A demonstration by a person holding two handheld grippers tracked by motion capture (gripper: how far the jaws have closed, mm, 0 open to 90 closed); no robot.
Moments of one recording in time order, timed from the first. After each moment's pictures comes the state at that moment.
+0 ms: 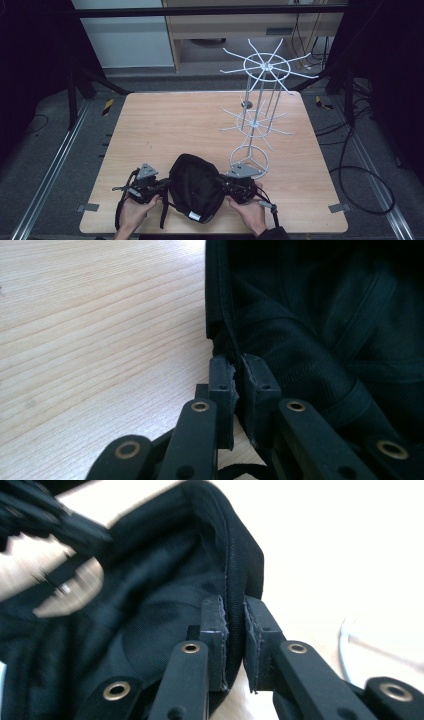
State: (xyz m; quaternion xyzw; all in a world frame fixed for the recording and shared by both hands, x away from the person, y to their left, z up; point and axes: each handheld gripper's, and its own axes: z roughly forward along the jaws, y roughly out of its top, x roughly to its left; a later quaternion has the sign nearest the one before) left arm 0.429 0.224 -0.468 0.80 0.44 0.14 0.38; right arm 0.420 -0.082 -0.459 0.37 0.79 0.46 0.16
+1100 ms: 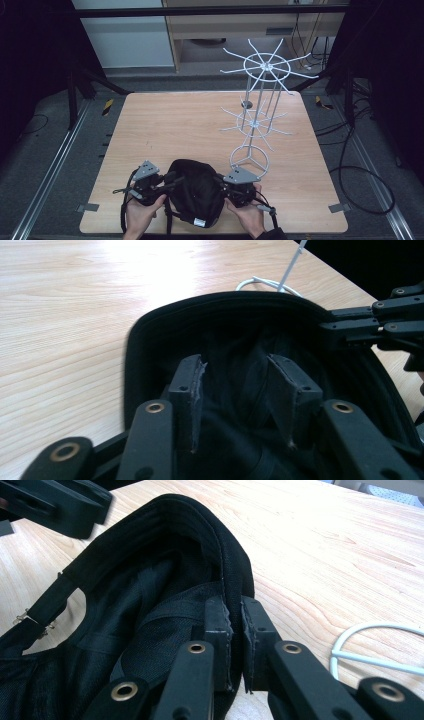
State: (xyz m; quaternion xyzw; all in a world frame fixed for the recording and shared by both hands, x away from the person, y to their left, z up) left arm 0.411 0.196 -0.427 0.76 0.43 0.11 0.47; right arm 0.407 -0.074 -0.450 0.34 0.79 0.46 0.21
